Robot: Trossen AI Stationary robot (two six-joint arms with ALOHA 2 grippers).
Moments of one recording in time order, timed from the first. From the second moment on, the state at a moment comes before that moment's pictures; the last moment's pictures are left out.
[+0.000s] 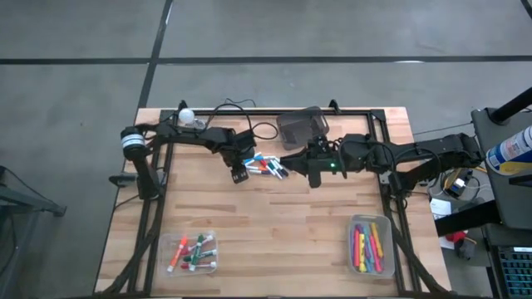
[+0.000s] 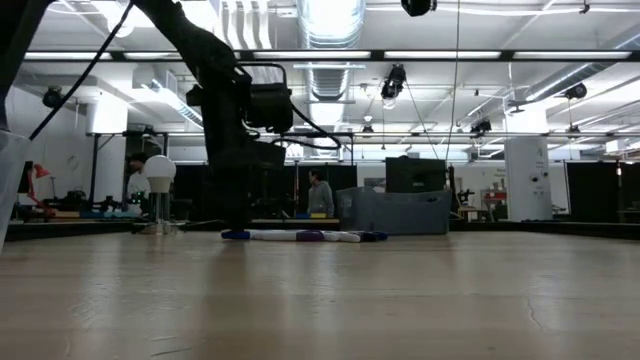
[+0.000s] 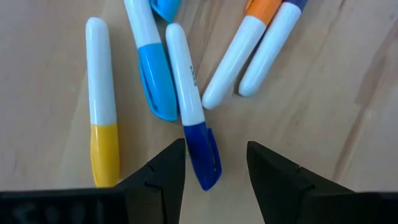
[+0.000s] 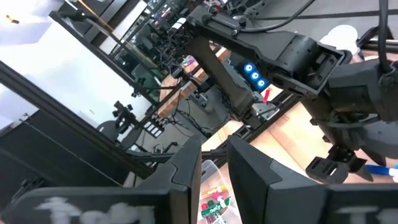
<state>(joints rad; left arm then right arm) 0.36 1.75 1.07 -0.63 0.11 0.00 0.10 1.26 1.09 0.09 0.14 0.81</state>
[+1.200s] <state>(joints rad) 0.36 1.72 1.08 -0.69 0.17 0.03 0.04 1.26 1.09 0.09 0.16 0.78</state>
